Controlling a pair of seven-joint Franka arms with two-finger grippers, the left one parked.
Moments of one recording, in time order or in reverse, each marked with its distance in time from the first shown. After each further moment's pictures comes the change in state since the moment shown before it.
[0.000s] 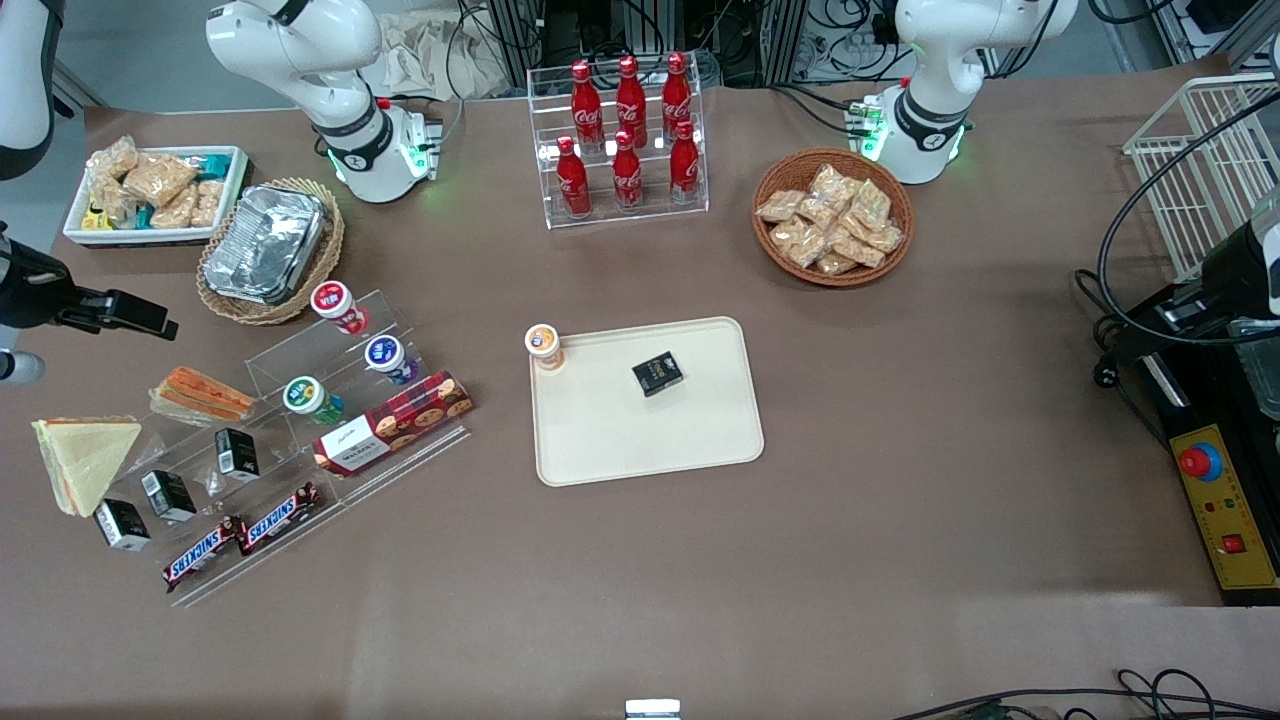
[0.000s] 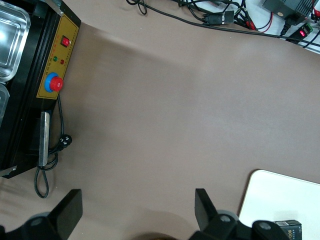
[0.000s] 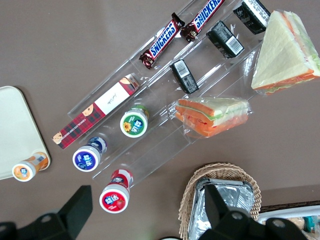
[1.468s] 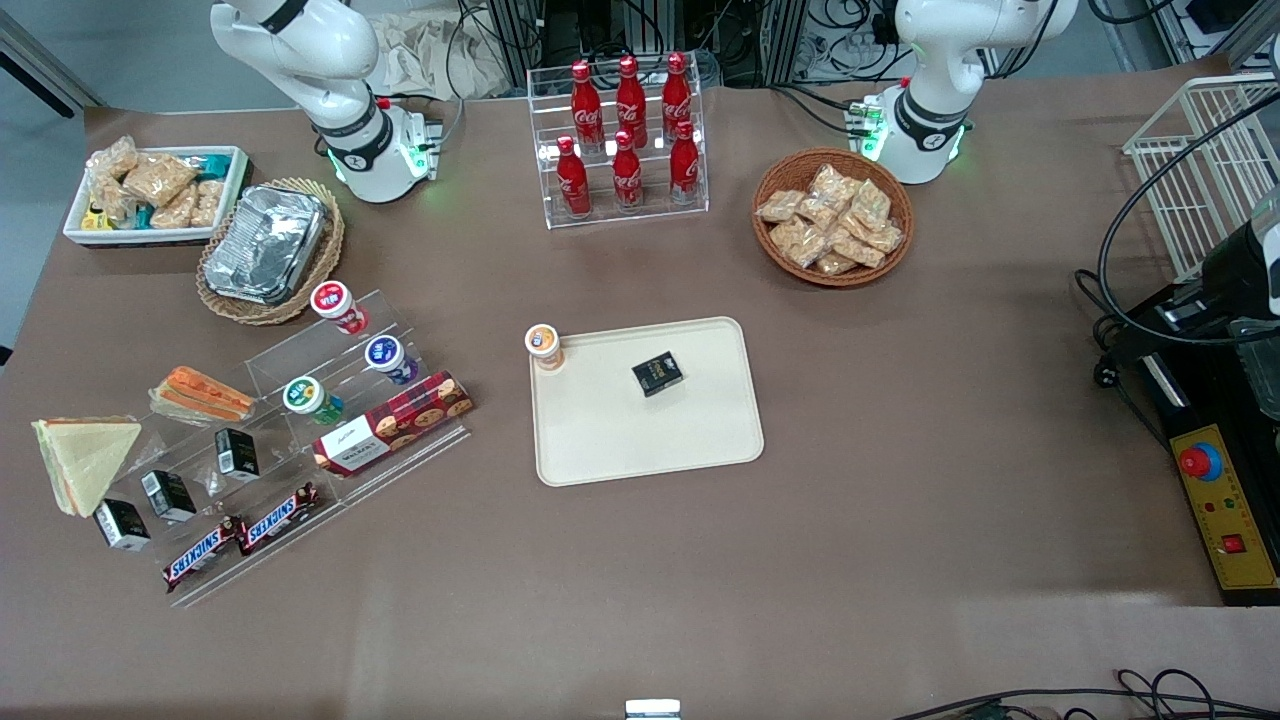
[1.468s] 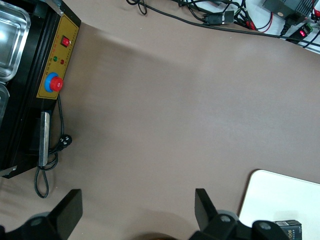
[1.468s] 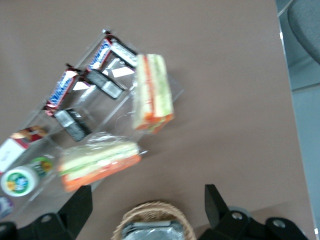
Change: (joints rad) arm -0.341 0.089 -0.028 -0.002 -0.048 0.241 -0.251
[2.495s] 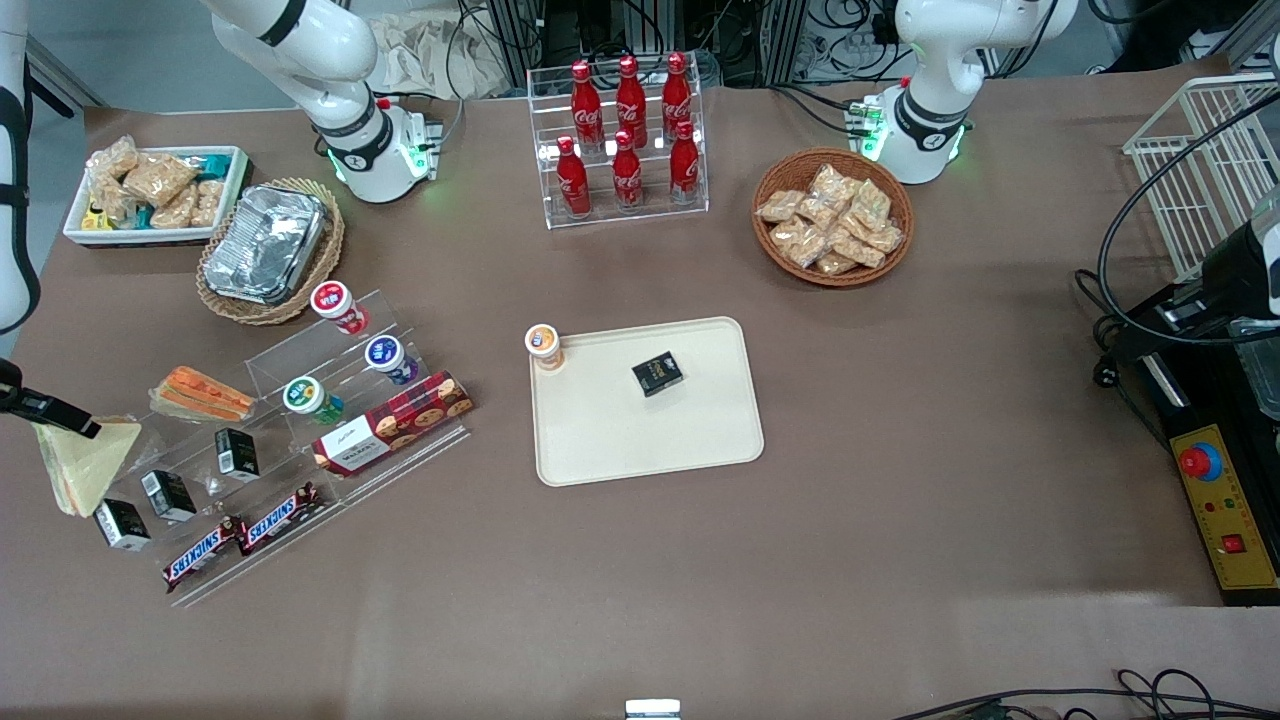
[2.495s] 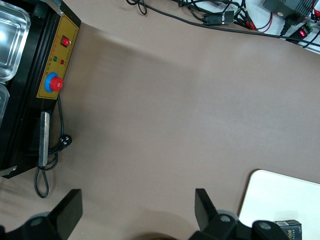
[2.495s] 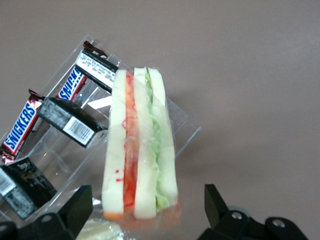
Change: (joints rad) arm -0.024 0.159 0.011 -0.244 0.144 0.483 -0.039
